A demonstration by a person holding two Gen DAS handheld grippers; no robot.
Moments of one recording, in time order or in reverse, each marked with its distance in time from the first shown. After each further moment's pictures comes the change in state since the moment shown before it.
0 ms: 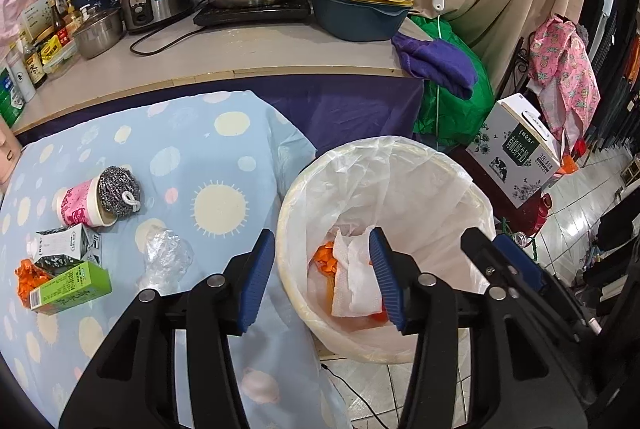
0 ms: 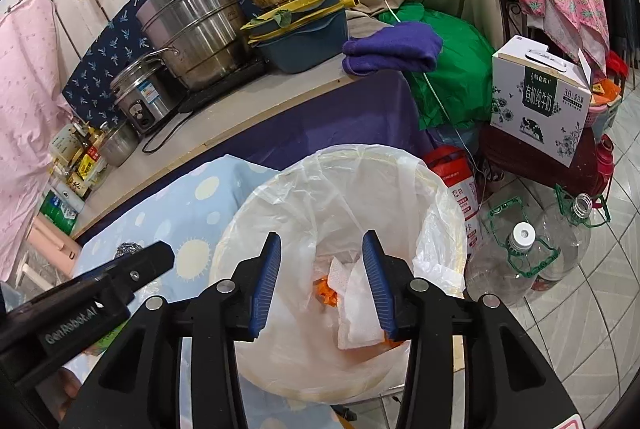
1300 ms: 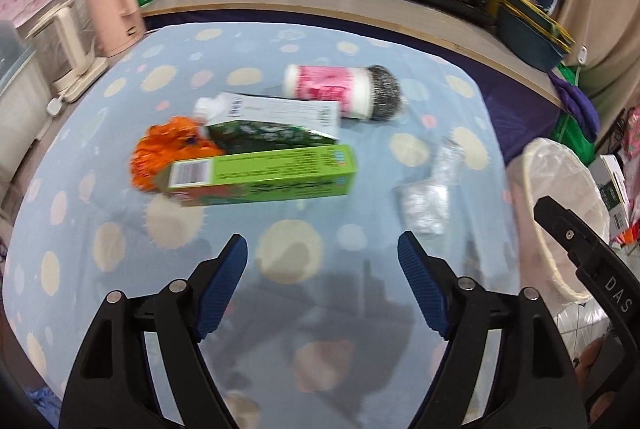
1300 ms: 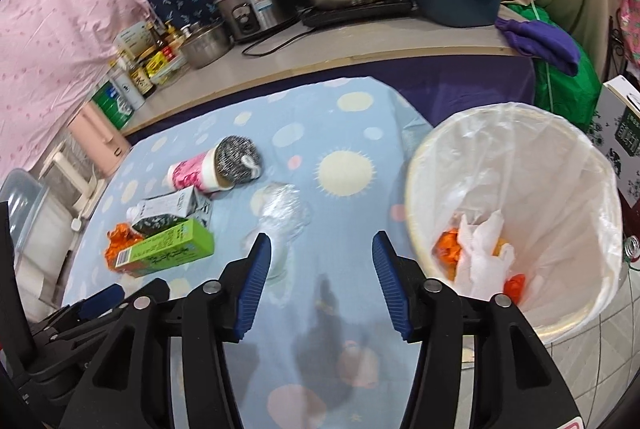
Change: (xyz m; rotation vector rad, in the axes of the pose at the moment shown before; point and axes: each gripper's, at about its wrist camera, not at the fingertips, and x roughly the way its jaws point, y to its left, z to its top) left arm -0.050 0.214 -0.109 -0.346 0.028 0.265; right arm 0.027 0.171 -0.082 -0.300 0.184 0.163
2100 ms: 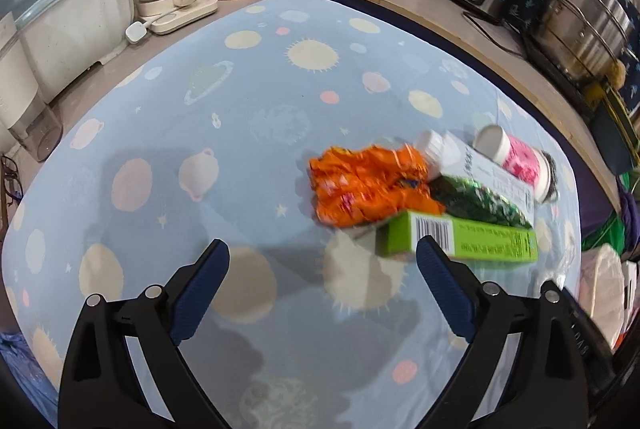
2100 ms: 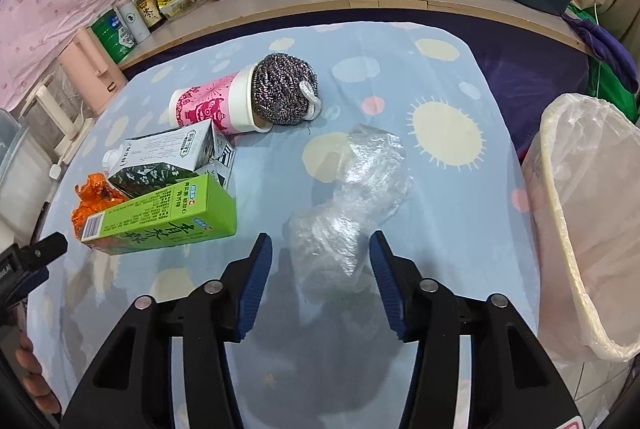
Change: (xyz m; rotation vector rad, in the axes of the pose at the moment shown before) left arm 0.027 0.155 0.022 -0.323 0.008 0.091; right arm 0.097 0.066 -0.009 -0.113 0.145 -0.039
